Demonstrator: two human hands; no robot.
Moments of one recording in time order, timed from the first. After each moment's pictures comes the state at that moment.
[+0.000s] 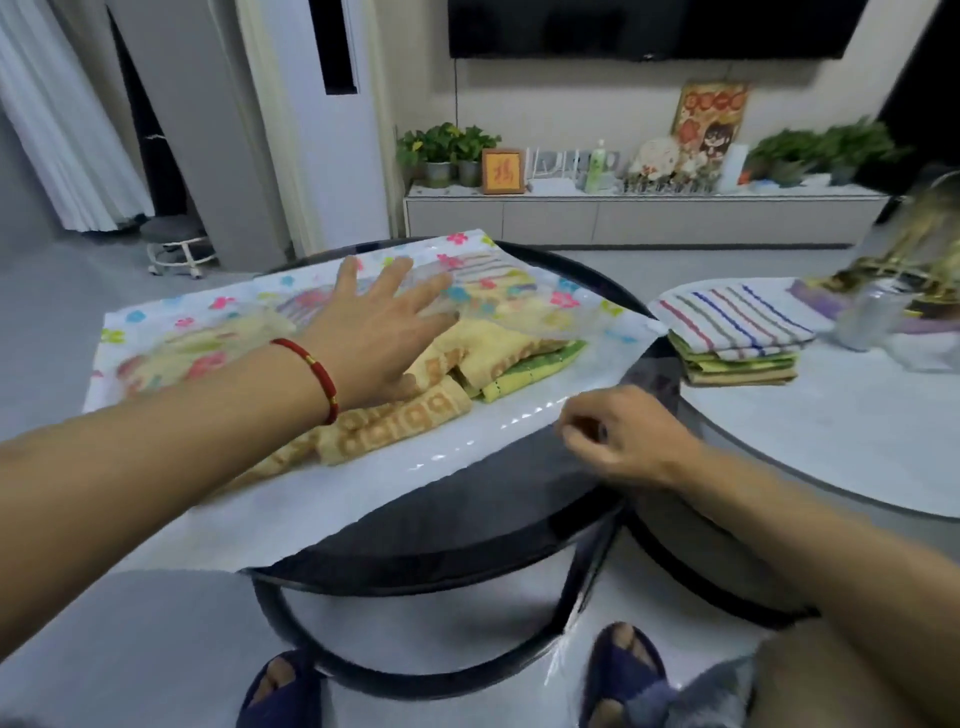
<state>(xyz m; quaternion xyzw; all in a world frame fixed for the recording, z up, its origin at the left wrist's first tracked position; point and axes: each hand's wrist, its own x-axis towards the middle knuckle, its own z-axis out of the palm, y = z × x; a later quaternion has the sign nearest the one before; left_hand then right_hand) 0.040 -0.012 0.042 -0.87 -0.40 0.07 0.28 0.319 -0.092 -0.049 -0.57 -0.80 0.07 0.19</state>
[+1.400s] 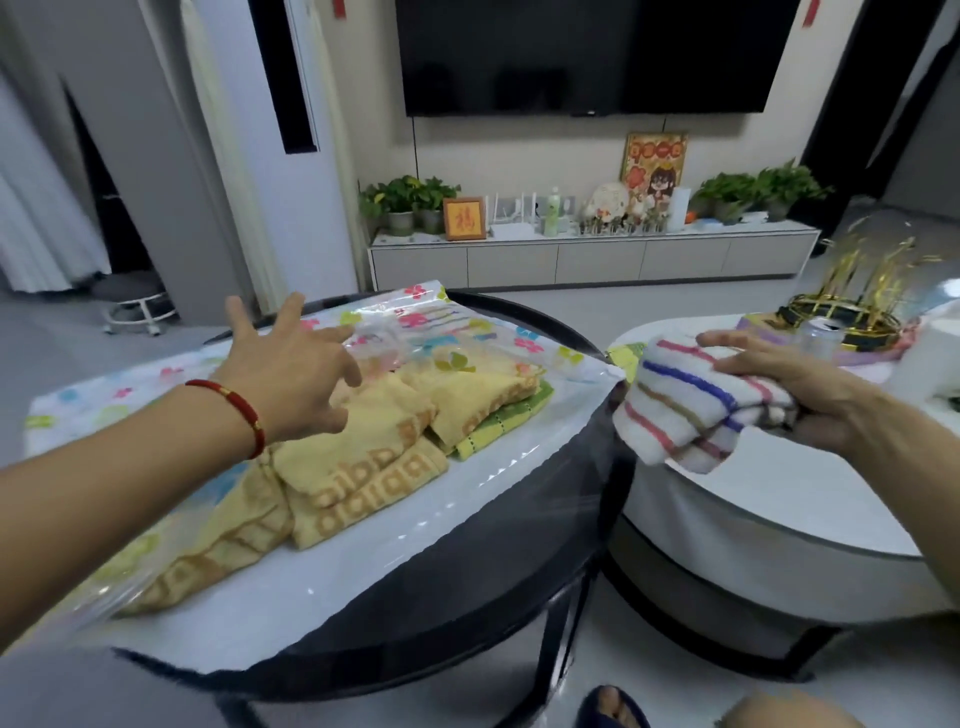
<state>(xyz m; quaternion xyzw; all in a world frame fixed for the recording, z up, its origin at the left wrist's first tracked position) 0.041 0.027 0.063 -0.83 -0.53 0.08 0.18 0.517 -0.089 0.018 -0.59 -0.36 0.50 0.52</state>
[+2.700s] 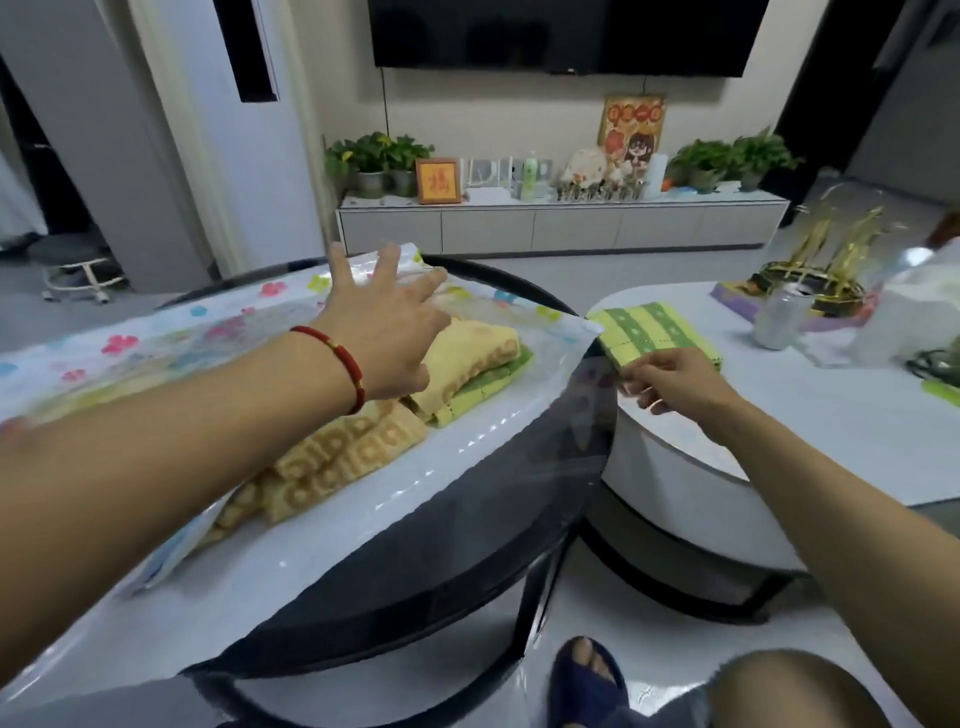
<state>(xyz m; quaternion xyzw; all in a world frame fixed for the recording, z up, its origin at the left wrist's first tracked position) 0.125 0.013 0.058 -0.88 -0.41 0.03 0.24 0.469 -0.052 -0.051 -0.76 -0.45 0.26 0.39</state>
